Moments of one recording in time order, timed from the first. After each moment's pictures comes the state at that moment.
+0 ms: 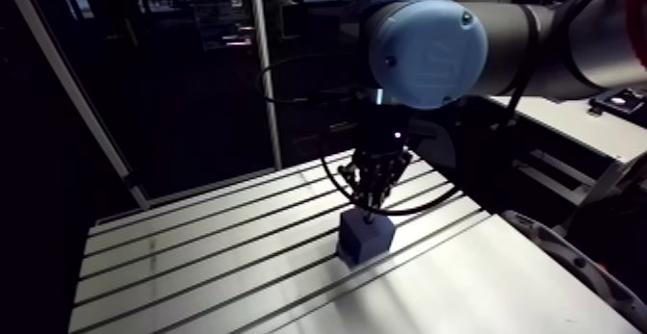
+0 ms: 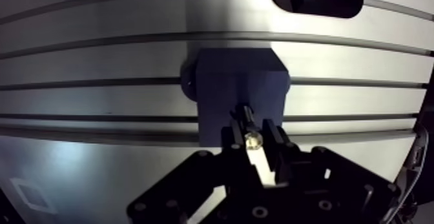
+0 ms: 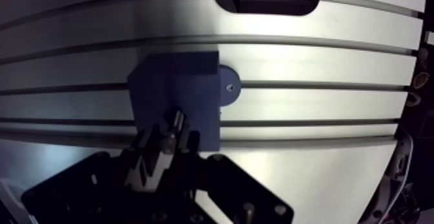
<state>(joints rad) -0.48 -1.39 1.95 -2.02 -1.59 -2.04</state>
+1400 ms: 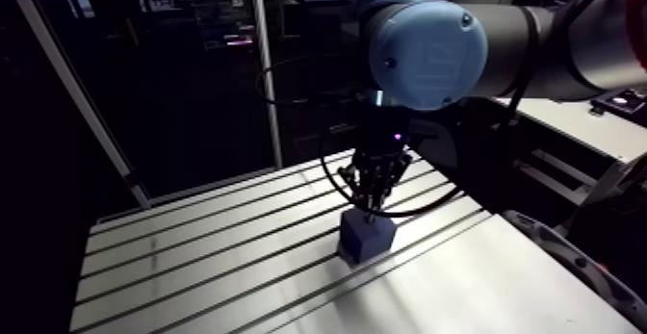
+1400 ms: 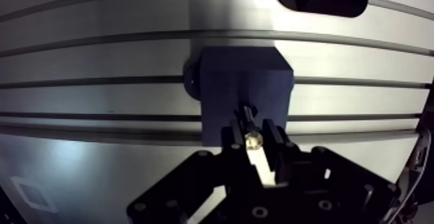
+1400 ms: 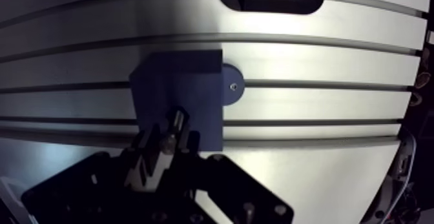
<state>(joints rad) -0.48 -1.38 1.96 -2.01 -1.59 -2.04</state>
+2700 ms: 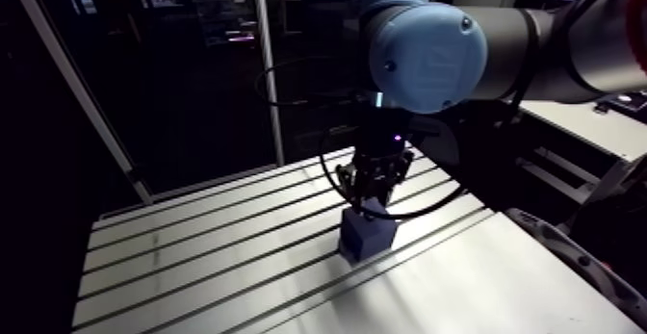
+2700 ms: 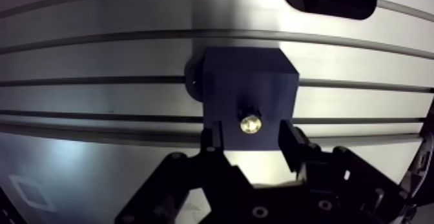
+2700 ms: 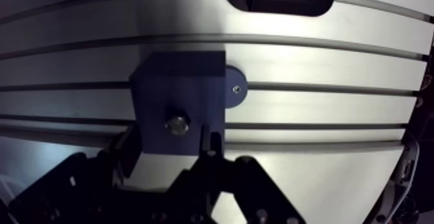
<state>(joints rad) -0.47 -1.37 1.96 -2.02 -1.59 -2.05</state>
